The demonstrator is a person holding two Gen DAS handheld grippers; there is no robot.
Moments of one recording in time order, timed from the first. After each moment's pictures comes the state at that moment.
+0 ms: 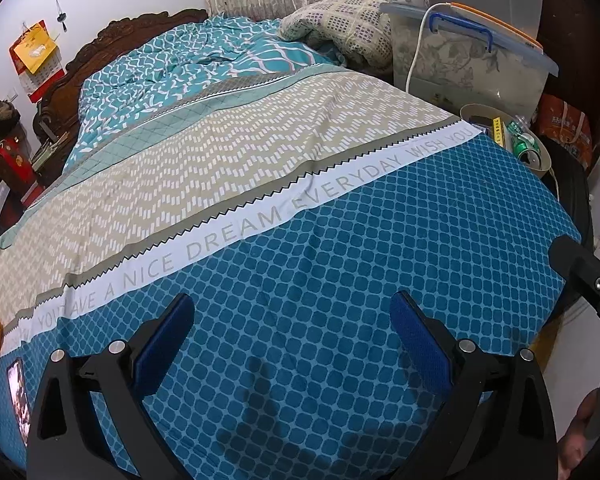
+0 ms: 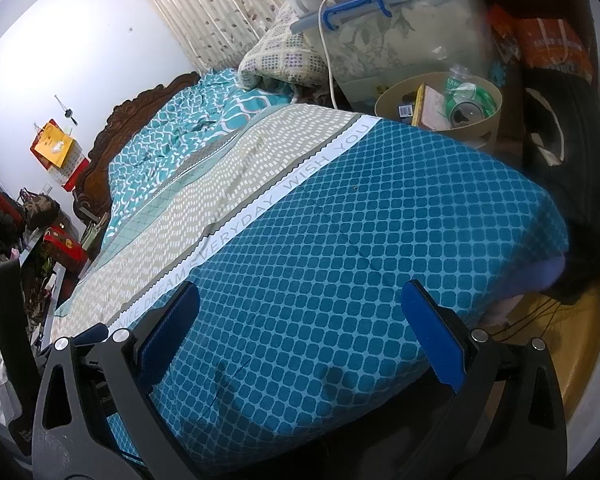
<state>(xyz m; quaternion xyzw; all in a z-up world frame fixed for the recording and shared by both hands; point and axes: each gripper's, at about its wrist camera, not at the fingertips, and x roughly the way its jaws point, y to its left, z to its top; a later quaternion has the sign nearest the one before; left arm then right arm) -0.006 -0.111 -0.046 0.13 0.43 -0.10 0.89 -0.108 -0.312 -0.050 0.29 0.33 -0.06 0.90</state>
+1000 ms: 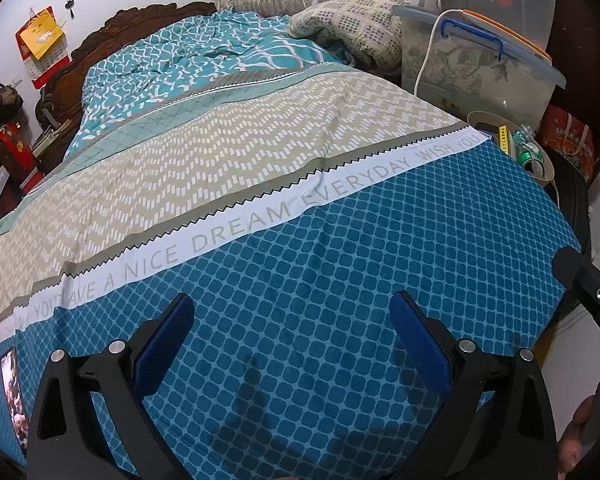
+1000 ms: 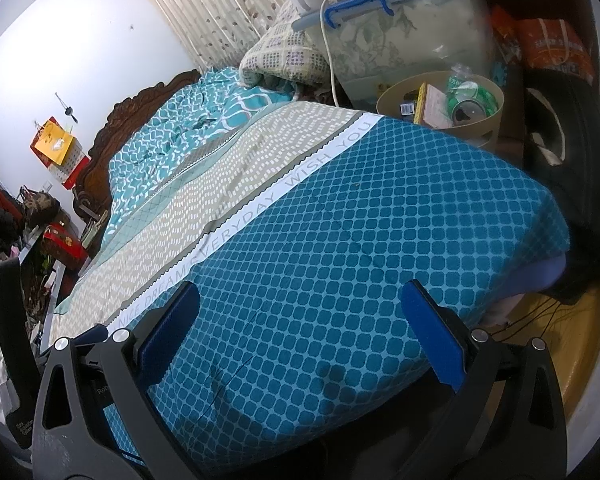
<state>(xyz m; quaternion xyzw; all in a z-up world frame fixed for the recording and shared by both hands) -0.004 -0.100 -0.048 0.11 0.44 -0.10 0.89 -0.108 -0.310 -0.050 0.29 0.33 -0.06 0.89</state>
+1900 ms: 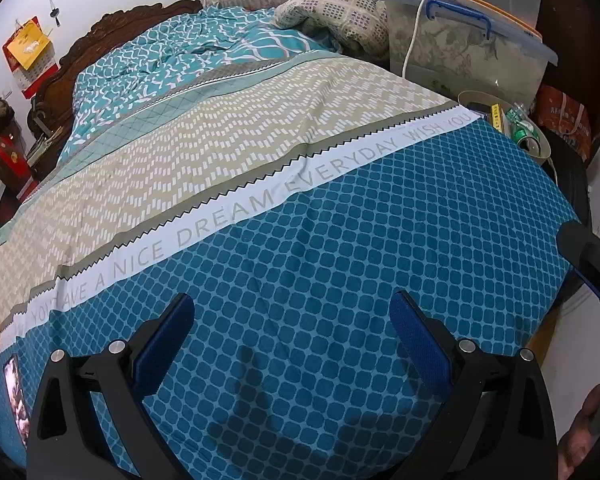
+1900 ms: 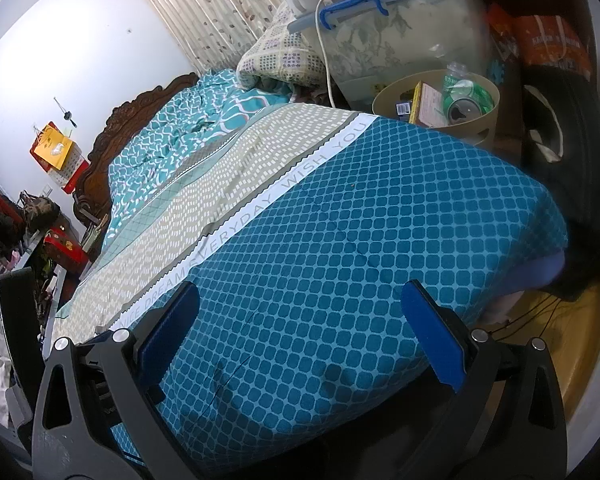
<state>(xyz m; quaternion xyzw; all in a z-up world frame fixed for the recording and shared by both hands) -0.008 -0.114 -0.059 0.14 0.45 -0.11 0.88 -0.110 -0.314 -0.052 0.30 0.33 -0.06 0.89</state>
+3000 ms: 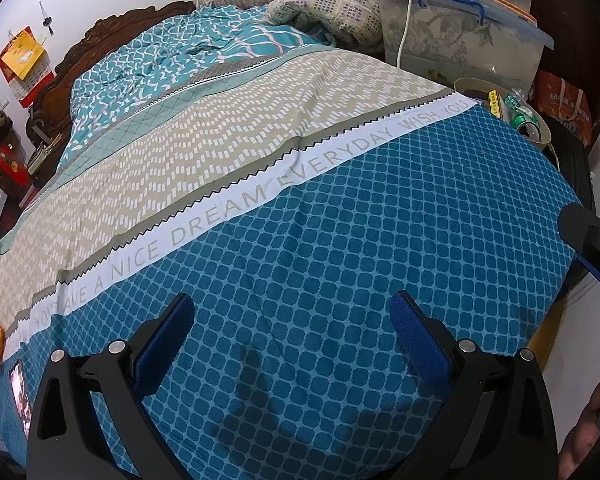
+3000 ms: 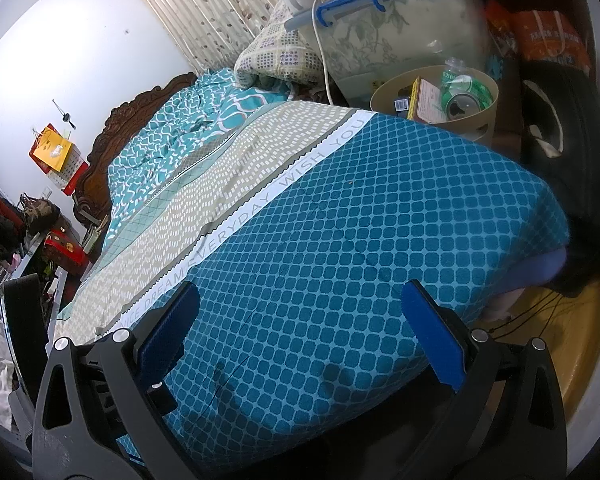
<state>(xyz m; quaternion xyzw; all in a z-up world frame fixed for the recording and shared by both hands) -0.010 -0.120 -0.065 0.16 0.45 -0.11 0.87 -0.111 -0.315 -0.053 0.30 0.33 -0.06 0.89</state>
